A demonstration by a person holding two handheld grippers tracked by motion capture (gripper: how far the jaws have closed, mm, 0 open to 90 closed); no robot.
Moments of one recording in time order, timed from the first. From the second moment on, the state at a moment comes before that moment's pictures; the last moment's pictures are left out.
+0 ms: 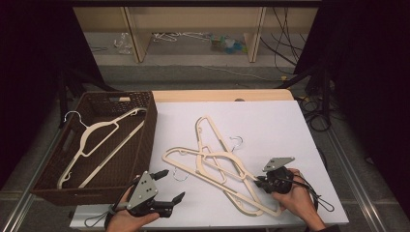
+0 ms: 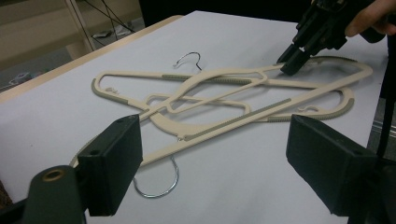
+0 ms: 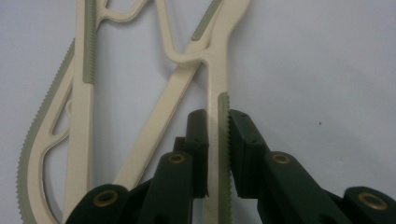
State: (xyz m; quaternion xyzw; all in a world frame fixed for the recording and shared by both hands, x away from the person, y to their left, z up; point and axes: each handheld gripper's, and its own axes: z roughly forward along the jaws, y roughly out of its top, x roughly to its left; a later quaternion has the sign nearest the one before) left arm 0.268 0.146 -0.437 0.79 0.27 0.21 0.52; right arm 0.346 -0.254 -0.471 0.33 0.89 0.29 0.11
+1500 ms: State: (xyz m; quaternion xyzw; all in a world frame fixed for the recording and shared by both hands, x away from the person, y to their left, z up) left arm 0.395 0.028 -0.473 0.88 0.25 0.16 0.38; right arm 0.299 -0.244 -0.426 0.24 0.91 0.29 0.17
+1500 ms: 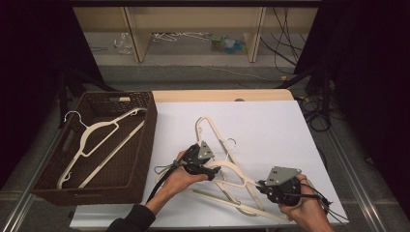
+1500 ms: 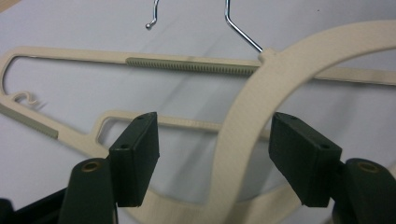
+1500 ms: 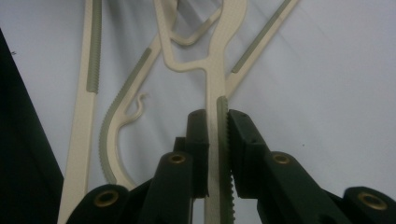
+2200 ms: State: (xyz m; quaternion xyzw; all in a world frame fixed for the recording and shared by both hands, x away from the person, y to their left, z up) left arm 0.386 0.035 -0.459 0.90 0.15 0.13 0.39; right arm 0.298 -0.245 -0.427 0.21 0.92 0.30 0.17
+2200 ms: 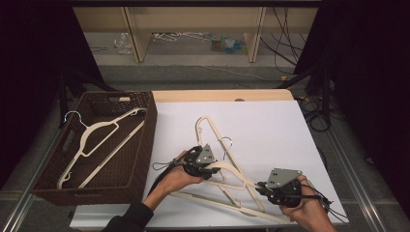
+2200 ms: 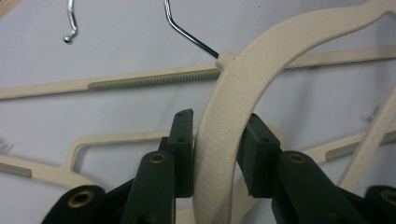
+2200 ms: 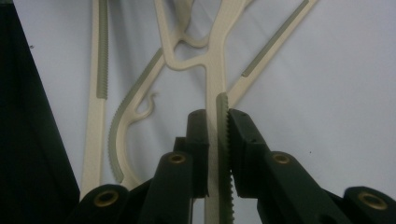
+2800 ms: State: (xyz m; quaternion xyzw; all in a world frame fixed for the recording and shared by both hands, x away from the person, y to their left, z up) left arm 0.375 0.057 -0.430 0.89 0.11 0.06 0.43; right arm 0.296 -0.246 -0.426 0.16 0.92 0.31 0.16
